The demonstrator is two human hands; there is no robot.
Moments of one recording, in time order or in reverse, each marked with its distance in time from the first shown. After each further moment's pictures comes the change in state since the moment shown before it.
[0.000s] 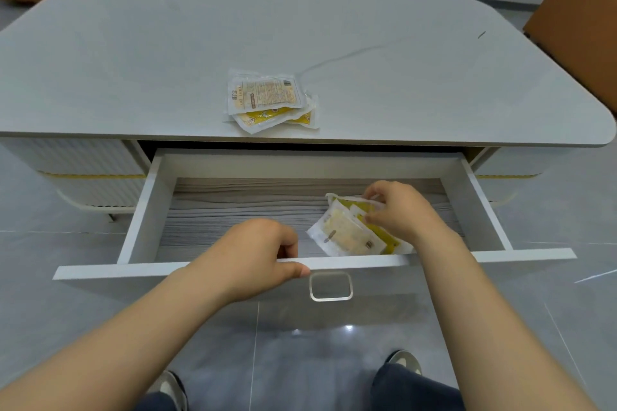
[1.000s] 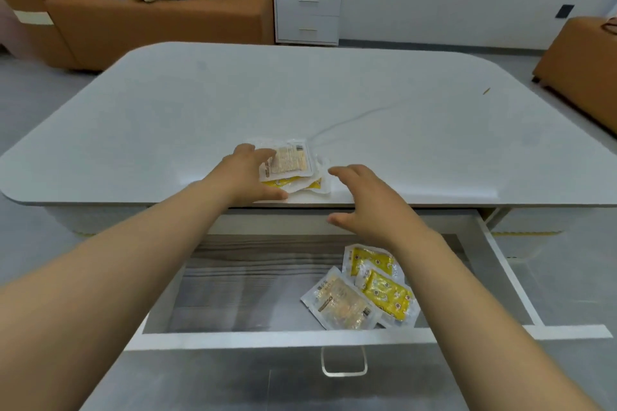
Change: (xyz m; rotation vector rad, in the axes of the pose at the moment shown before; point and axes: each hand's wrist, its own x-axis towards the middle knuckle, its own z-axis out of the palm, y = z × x) left_hand 0.119 -0.065 -0.115 0.031 0.199 -0.259; right_hand 0.030 -0.078 -0.055 -0.046 0.154 -0.440
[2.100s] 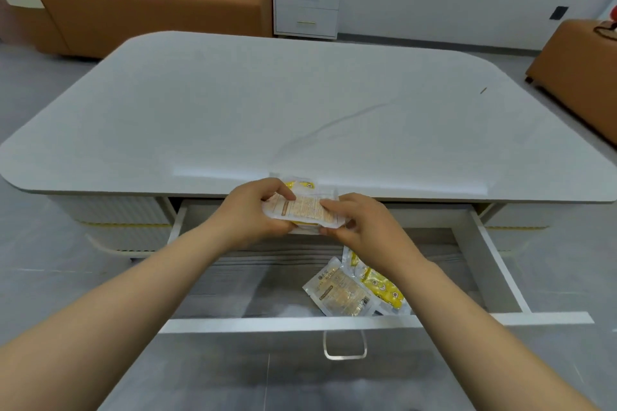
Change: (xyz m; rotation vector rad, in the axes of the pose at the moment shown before) left_hand -0.069 0.004 0.025 -0.462 0.023 0.087; right_hand -0.022 0.002 0.037 0.172 0.050 -0.079
